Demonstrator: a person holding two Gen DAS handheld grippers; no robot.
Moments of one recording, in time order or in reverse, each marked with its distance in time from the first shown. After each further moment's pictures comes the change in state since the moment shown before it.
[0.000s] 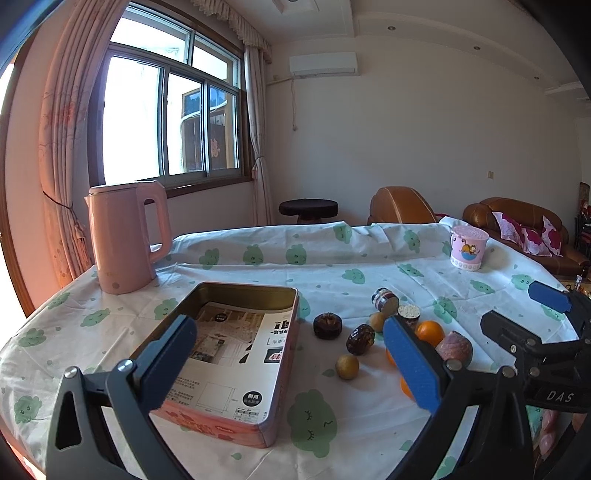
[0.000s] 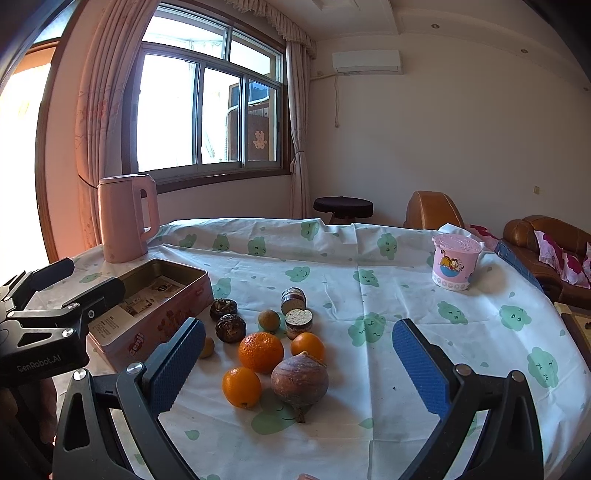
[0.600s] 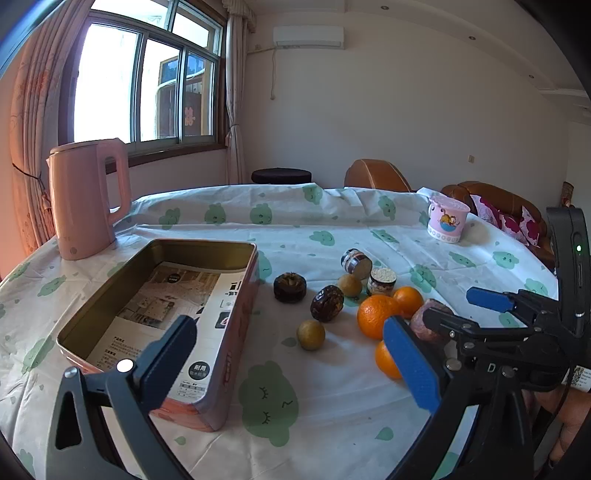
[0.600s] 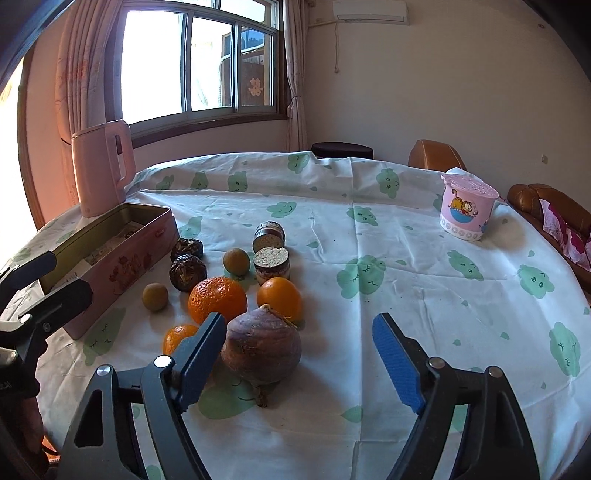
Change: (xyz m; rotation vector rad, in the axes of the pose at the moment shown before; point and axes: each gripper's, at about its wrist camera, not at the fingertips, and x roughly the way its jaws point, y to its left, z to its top) left arm 0.028 -0.018 -0.017 -0.016 0.132 -0.121; right arm 0.064 -0.017 -0.018 0.011 0.251 0.057
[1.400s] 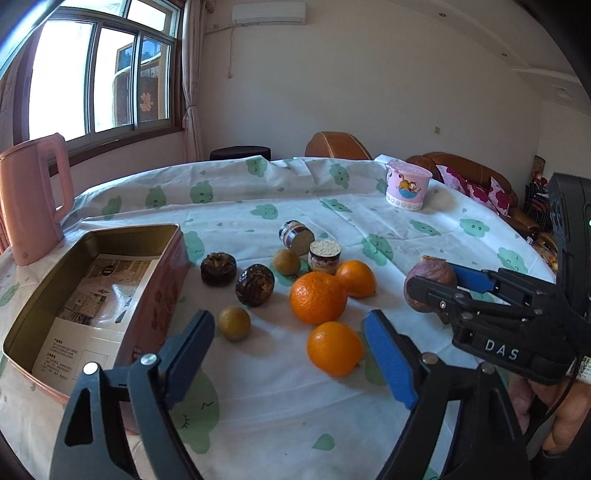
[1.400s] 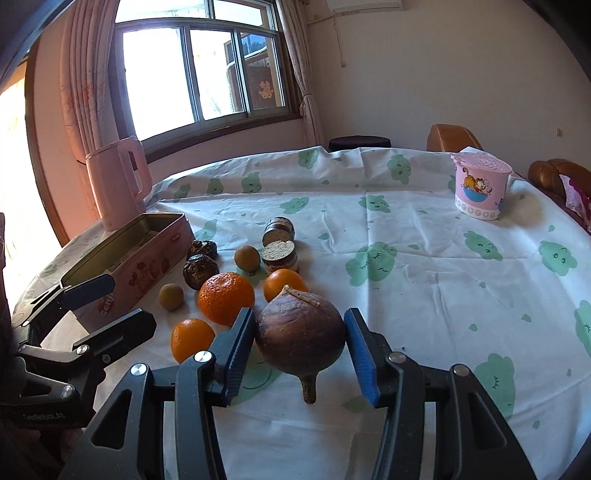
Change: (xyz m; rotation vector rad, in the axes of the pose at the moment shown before) left arm 0.027 -0.045 -0.002 0.083 0.117 -0.147; right arm -0.012 -0.025 -0.010 0.054 -0.024 0.033
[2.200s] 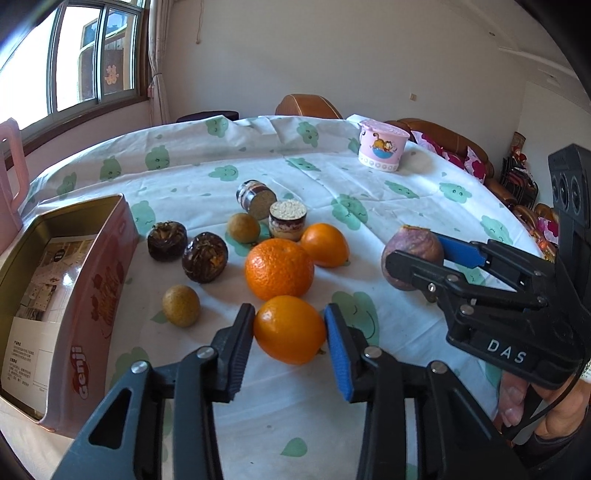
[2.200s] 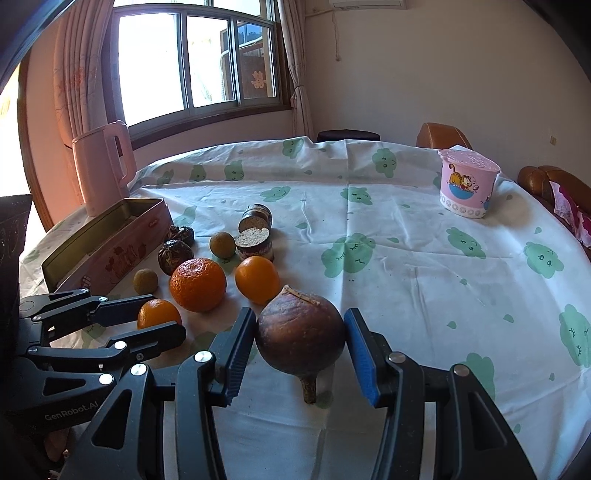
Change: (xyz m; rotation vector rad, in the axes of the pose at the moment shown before) left arm 0.027 -0.008 -0.003 0.034 0.137 -0.104; right arm 0.002 -0.005 -0.003 -0.033 0.018 -0.005
